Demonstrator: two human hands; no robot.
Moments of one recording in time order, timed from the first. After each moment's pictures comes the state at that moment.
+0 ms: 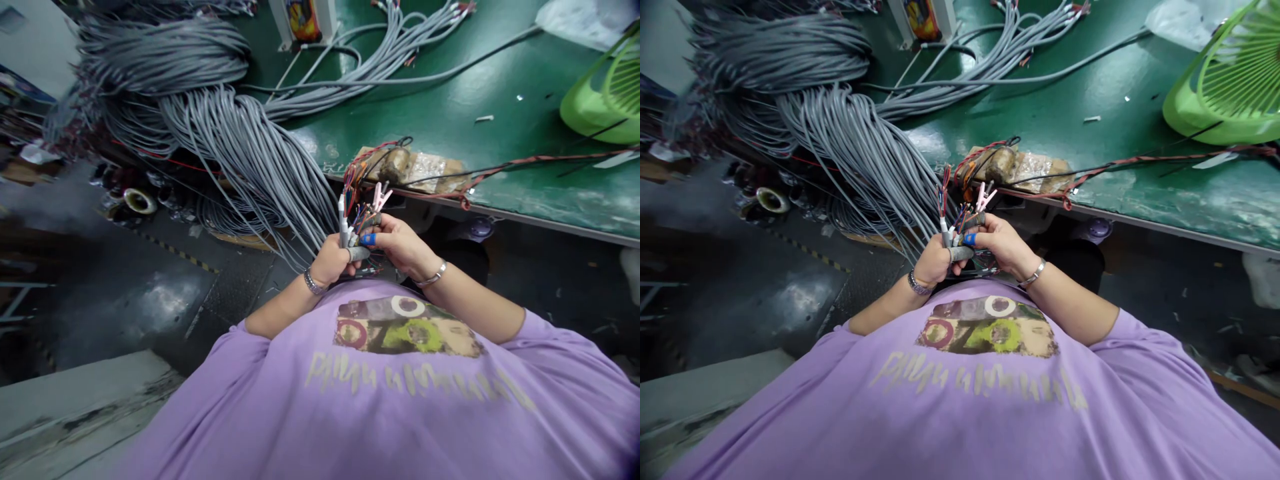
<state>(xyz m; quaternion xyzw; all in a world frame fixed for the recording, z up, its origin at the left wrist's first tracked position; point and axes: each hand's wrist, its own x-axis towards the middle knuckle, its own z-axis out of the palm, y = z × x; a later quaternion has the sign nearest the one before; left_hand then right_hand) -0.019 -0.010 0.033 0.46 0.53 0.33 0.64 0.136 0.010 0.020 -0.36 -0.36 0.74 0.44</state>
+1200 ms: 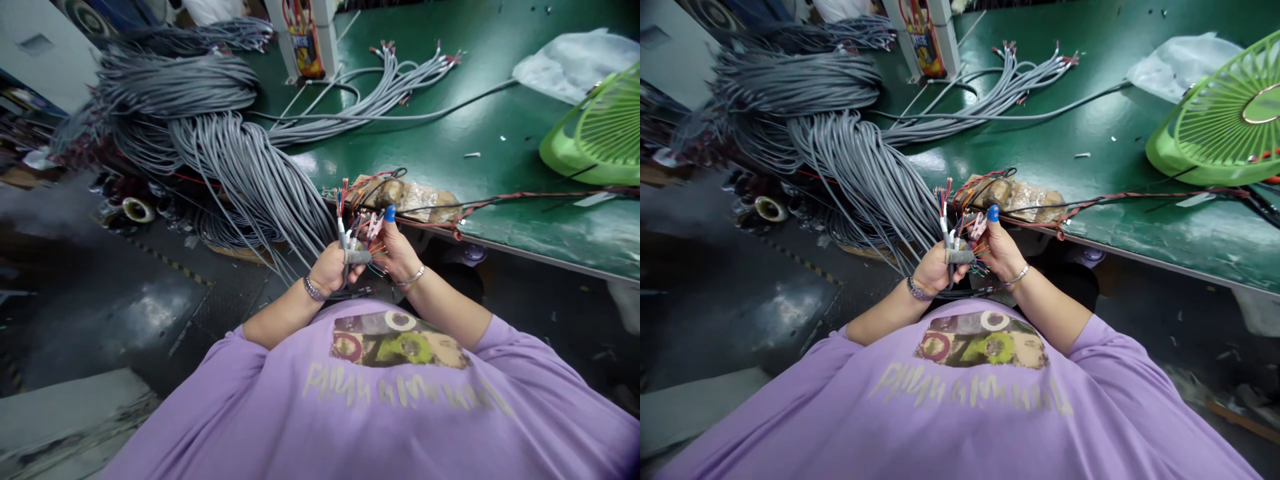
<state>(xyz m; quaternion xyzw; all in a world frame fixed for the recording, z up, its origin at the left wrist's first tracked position) -0.009 0.023 0.032 0.37 0.46 0.33 0.73 0.125 0.058 0.005 -0.33 -0.20 0.77 0.51</state>
